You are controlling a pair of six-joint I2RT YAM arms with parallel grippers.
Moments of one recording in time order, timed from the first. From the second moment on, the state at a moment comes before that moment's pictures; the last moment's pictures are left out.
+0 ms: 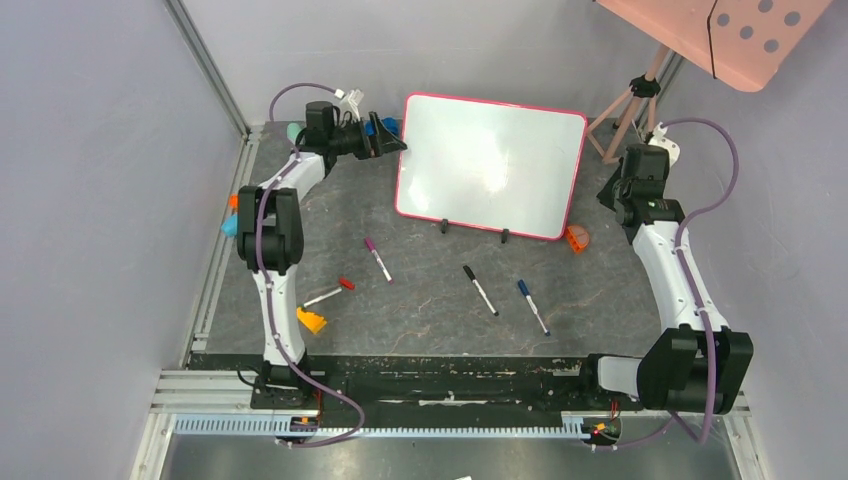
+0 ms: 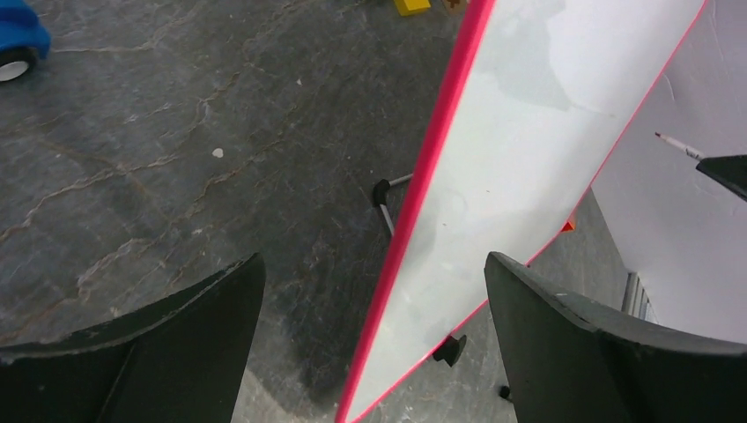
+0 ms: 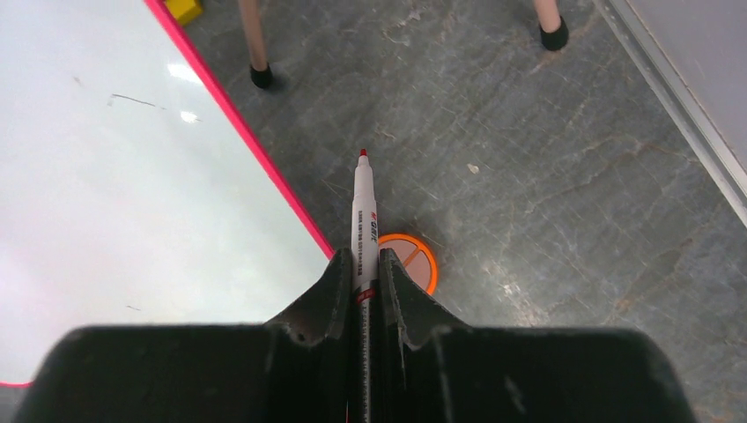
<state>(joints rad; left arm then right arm) -0.09 2.19 1.71 0.04 0.82 -0.39 -0.09 1.27 1.09 -0.45 0.22 0.42</state>
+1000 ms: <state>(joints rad) -0.14 2.41 1.76 0.44 1.17 -0.58 -0.09 1.28 1.09 -0.34 0.08 0.43</state>
